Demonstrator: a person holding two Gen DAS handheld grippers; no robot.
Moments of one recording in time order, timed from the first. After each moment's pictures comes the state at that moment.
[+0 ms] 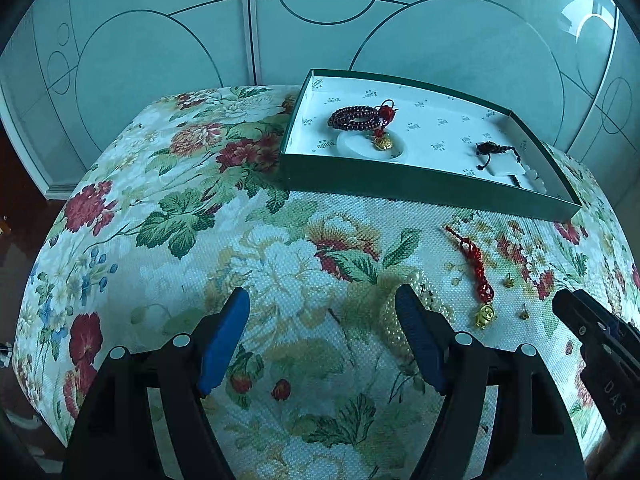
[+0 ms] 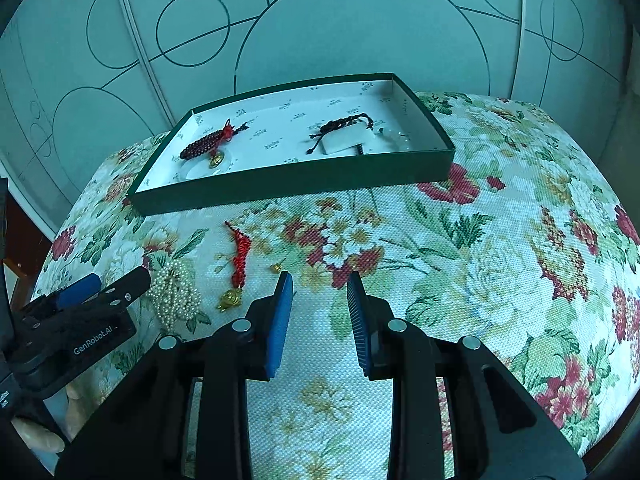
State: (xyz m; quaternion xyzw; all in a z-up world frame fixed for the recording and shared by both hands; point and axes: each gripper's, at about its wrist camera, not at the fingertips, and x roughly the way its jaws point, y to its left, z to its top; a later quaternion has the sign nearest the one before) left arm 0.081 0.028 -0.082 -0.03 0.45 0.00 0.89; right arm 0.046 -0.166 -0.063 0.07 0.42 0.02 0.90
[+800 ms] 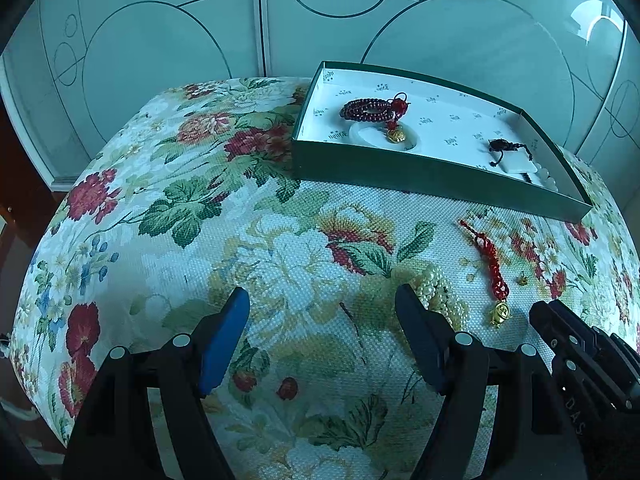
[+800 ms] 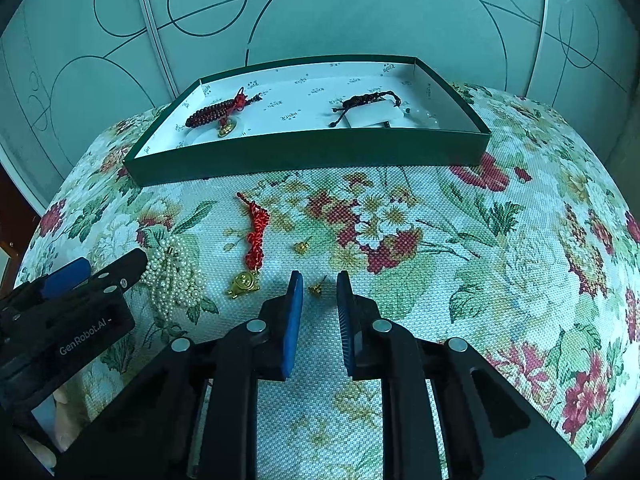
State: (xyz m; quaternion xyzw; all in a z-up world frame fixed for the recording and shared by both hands) left arm 0.081 0.032 -0.089 -0.03 0.45 0.01 0.89; right arm 0.055 -0.143 -0.083 0.04 0.44 0.01 0.90
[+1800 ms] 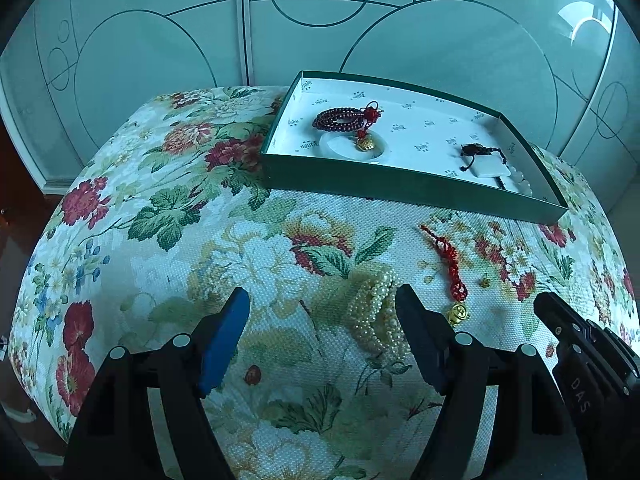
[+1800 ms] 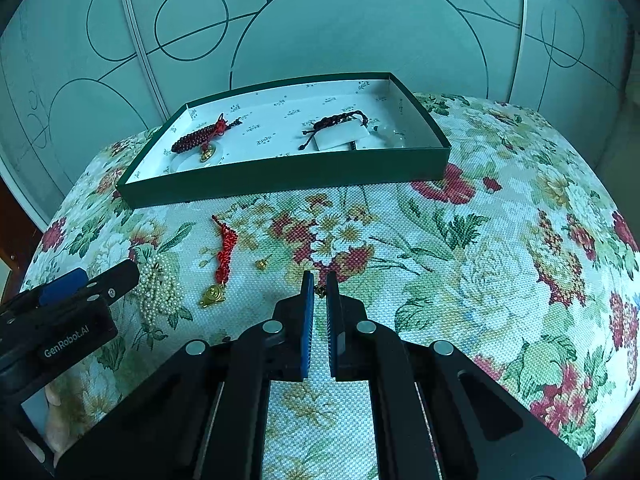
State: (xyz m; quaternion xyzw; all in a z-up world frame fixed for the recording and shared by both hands) left arm 0.078 0.012 -0.069 -0.04 0.45 -0.01 0.89; right arm 0.048 -0.174 -0.069 0.06 0.42 0.01 0.91
